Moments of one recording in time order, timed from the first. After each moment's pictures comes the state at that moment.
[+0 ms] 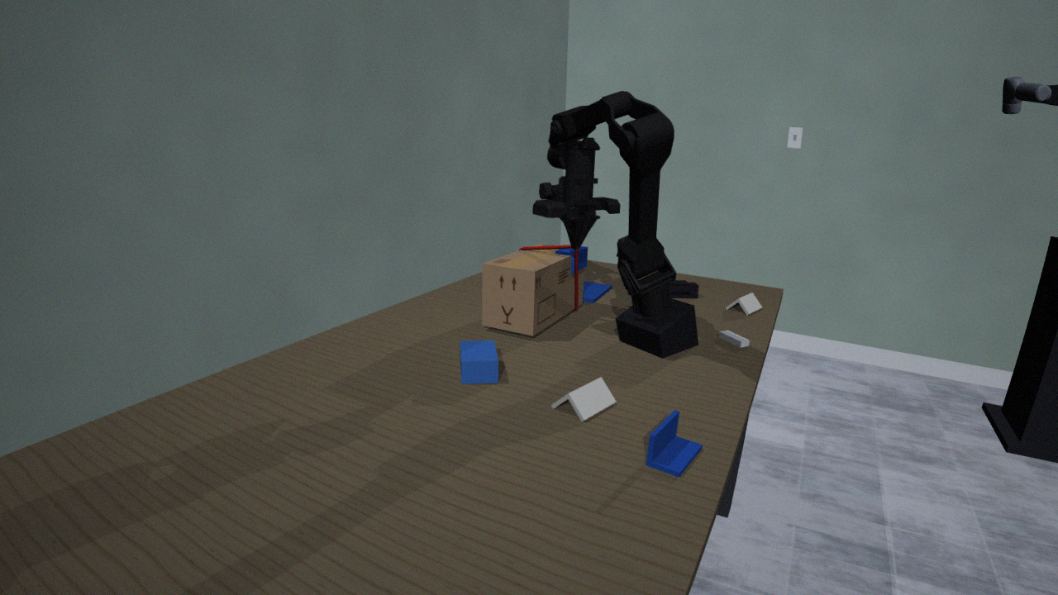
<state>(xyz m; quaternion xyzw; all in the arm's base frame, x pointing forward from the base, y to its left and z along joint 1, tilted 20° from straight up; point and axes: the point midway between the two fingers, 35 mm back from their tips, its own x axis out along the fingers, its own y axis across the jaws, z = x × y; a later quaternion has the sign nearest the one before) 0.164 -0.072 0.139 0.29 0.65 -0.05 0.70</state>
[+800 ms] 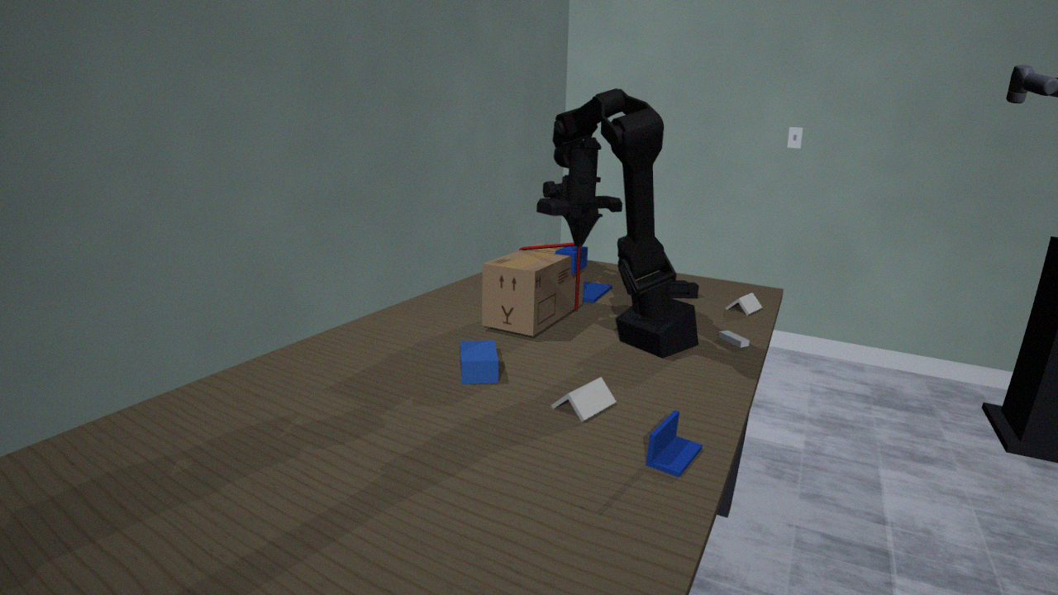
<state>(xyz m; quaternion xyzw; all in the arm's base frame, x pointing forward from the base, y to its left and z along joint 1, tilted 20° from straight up) 0.168 -0.096 0.132 0.29 0.65 -0.05 0.70</state>
